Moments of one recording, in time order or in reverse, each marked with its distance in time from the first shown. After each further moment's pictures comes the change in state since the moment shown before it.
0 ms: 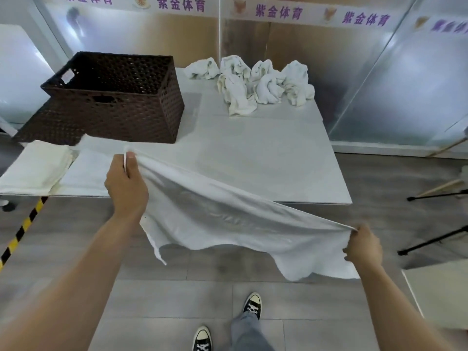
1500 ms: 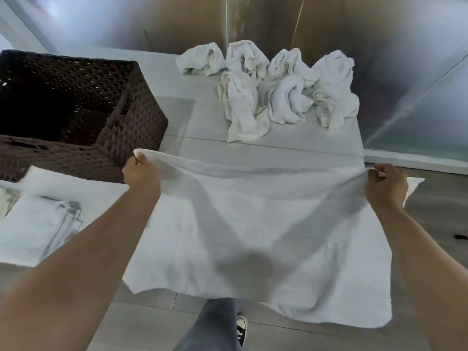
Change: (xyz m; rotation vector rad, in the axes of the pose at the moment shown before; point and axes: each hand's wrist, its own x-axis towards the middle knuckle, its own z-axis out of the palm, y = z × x) left_hand 0.232 -0.022 0.362 0.173 0.056 -0.696; right_hand 0.363 -0.341 0.003 0.217 0.125 -0.340
